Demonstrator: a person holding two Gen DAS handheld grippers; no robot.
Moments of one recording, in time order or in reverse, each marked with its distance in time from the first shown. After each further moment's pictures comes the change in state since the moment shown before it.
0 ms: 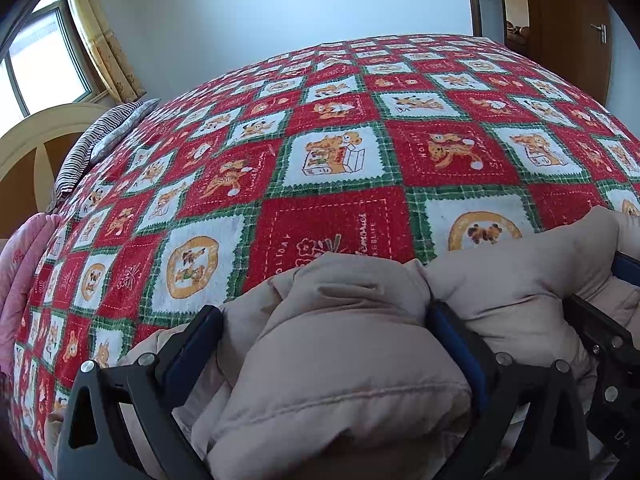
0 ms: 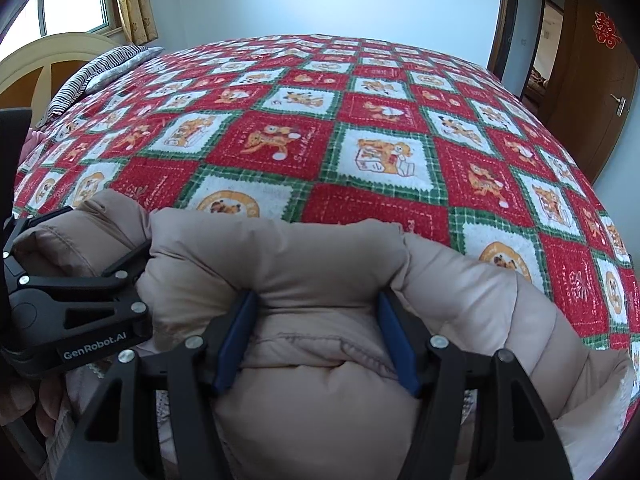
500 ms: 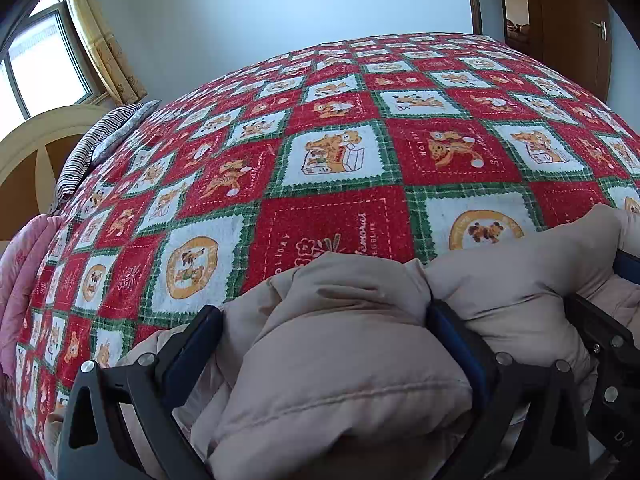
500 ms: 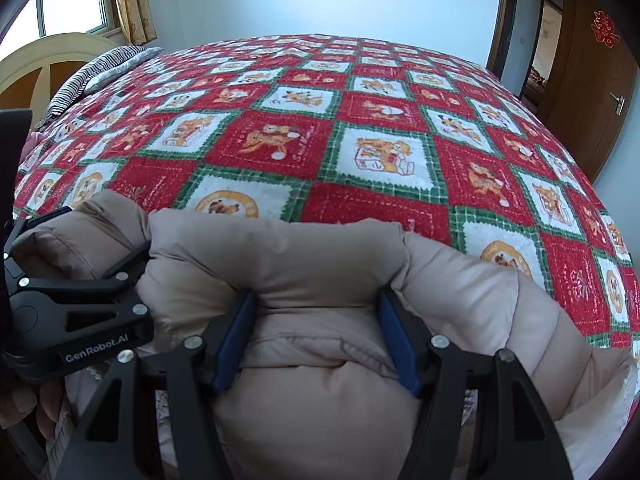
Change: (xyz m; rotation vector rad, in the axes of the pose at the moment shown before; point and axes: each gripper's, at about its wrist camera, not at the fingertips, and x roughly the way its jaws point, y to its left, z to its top) left arm 0.002 0.000 0.000 0.002 0.001 0.005; right arm 0.002 0.001 0.000 0.002 0.001 -0.005
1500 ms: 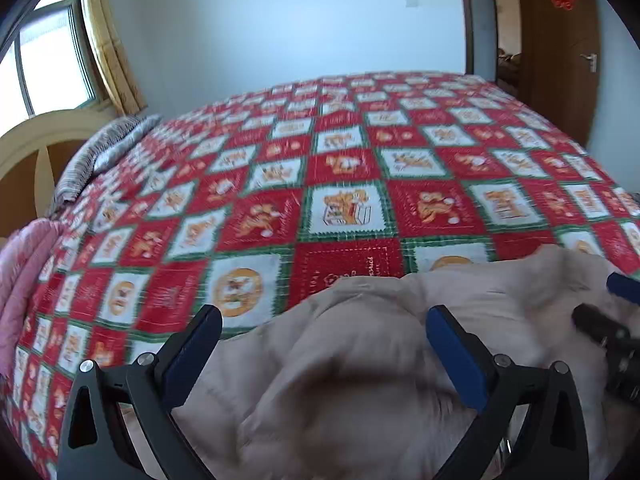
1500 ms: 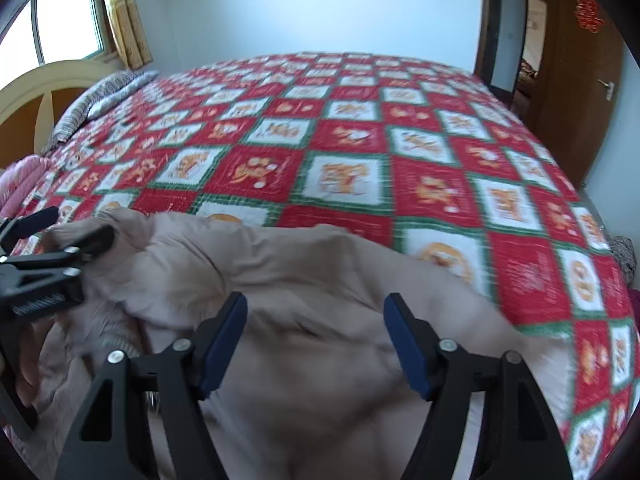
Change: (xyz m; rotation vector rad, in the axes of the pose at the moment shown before) left arm -0.086 0.042 0.006 -0.030 -0.108 -0.075; right arm -0.069 -0.038 -0.009 0.064 -0.051 0.019
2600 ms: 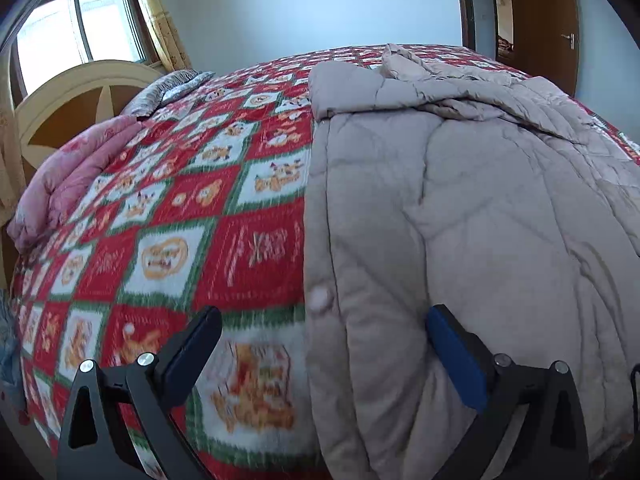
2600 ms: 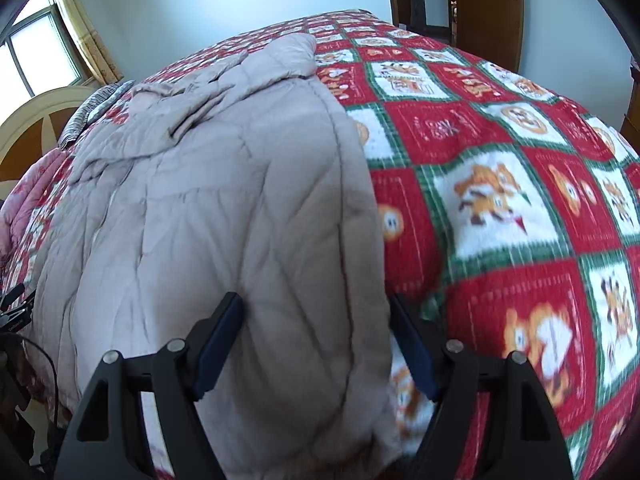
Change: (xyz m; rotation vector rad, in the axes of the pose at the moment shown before) left arm -0.240 0.105 -0.369 -0.032 0.055 0.026; right arm -0.235 -0.056 -0.333 0.224 0.069 -0.022
